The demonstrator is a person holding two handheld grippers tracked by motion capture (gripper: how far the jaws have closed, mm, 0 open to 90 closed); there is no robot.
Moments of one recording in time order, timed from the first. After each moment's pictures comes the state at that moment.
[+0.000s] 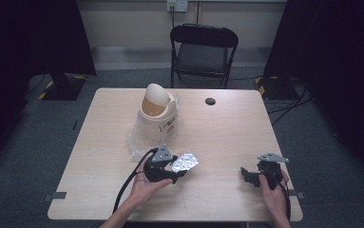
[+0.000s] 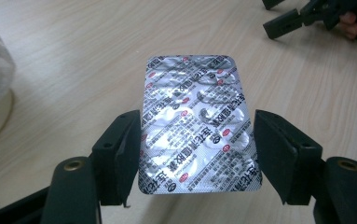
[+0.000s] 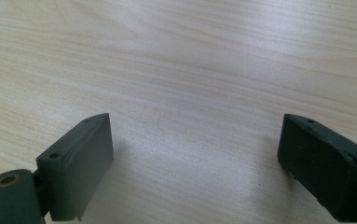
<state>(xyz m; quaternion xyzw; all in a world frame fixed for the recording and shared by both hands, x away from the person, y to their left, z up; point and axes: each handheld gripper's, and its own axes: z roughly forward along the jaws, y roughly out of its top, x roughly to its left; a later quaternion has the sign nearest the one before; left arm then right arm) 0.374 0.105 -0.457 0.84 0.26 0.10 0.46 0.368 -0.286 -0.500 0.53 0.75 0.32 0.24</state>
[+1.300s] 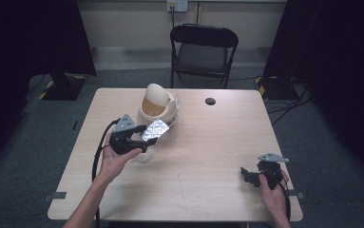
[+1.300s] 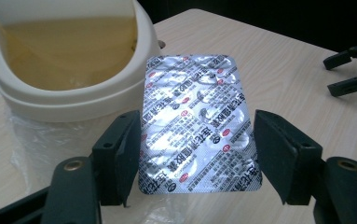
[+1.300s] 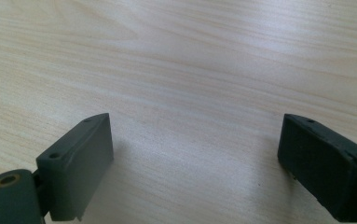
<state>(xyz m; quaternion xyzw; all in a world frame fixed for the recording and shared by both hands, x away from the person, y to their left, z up) 0.416 0.193 -0.383 0.80 0.30 0.19 0.48 0.368 -0.286 -0.500 0.53 0.75 0.32 0.24</state>
